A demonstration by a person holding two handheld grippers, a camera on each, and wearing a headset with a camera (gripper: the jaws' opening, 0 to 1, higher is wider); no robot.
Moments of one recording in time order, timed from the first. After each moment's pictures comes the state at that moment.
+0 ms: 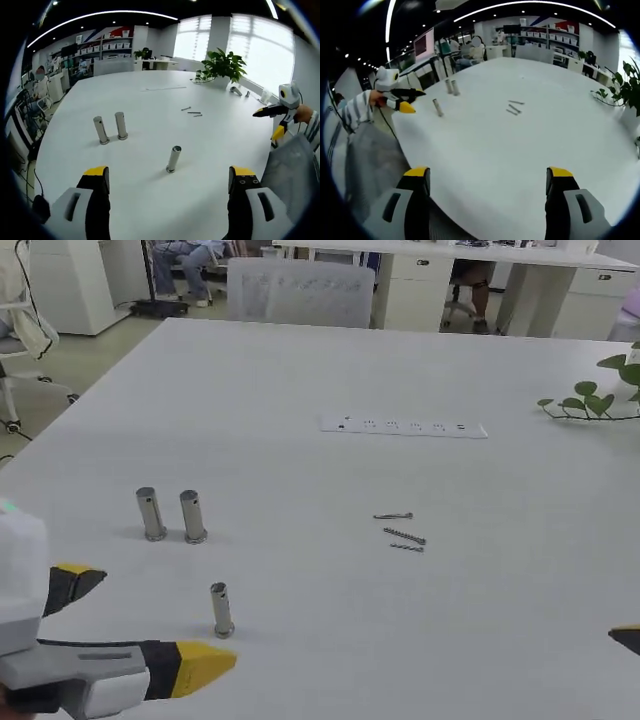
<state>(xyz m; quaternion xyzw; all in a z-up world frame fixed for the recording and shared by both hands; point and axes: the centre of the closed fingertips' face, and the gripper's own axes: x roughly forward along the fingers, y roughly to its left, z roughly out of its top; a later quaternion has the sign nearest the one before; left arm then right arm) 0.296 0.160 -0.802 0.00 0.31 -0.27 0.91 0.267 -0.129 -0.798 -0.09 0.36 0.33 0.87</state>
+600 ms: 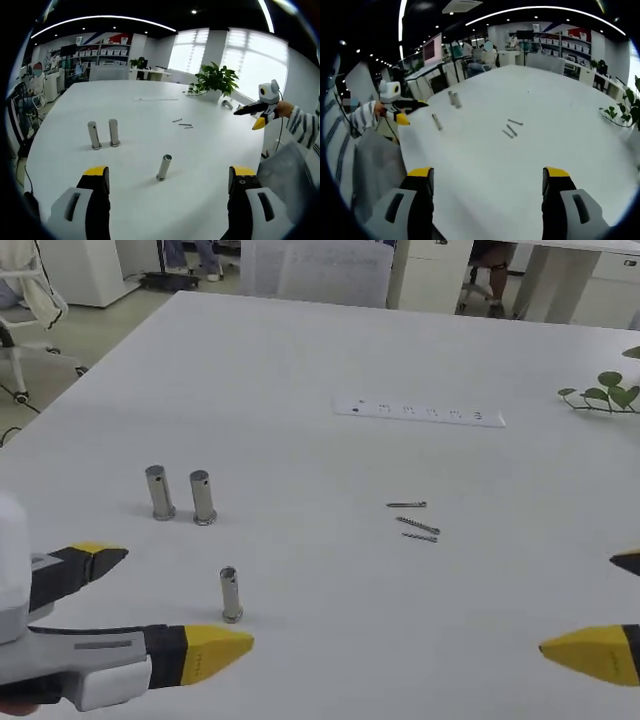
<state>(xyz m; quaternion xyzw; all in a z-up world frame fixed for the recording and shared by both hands) 0.294 0.154 -0.791 -0.05 0.26 -0.30 0.92 0.322 -0.124 -0.764 -0.09 0.33 0.40 0.85</state>
